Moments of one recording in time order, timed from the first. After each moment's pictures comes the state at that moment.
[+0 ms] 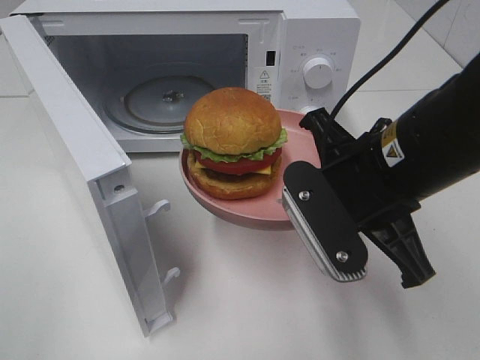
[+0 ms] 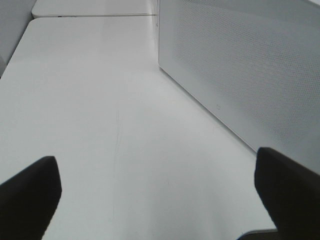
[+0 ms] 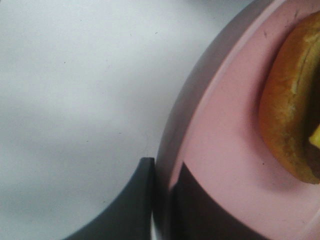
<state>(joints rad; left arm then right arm) 0.00 -0.01 -0.51 -0.08 1.08 0.05 0.71 1.40 -0.77 -0.09 0.49 -1.32</state>
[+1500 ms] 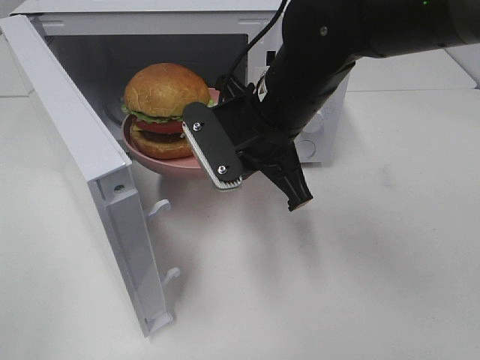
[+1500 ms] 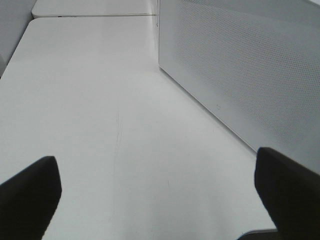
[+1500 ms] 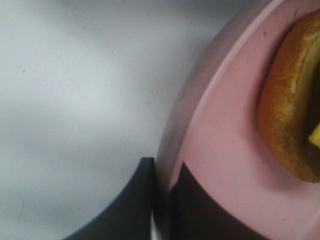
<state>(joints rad) 0.00 -0.01 -0.51 -0.08 1.08 0.05 0.69 1.83 -1.25 0.01 0.55 -1.44</state>
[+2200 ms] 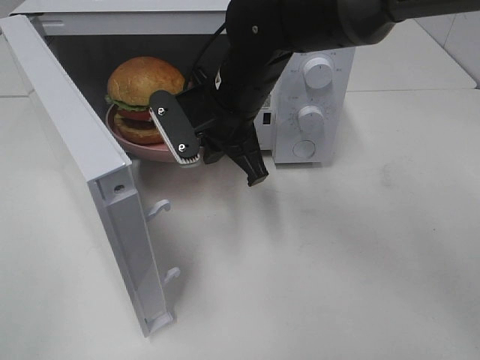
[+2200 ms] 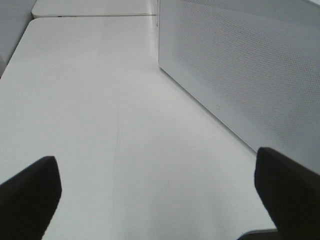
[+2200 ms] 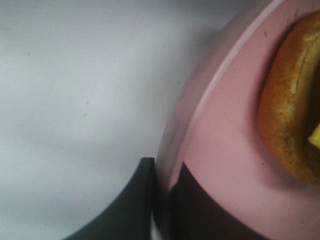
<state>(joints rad) 0.00 -0.01 -0.51 -0.08 1.08 0.05 0.69 2.05 -1.53 -0.02 0.62 -1.42</state>
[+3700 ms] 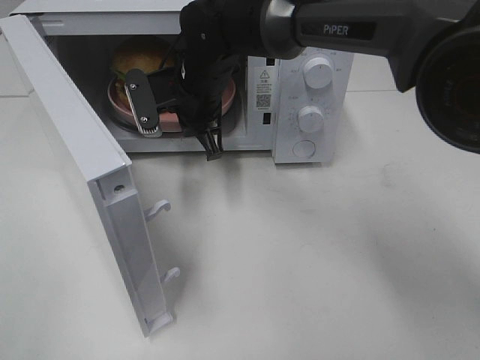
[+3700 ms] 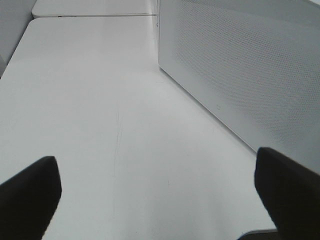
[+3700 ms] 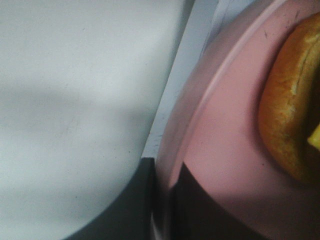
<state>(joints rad) 0.00 -0.01 -0.51 -0.08 1.08 0.05 0.69 2.35 -1.99 -0.16 0.71 -1.17</state>
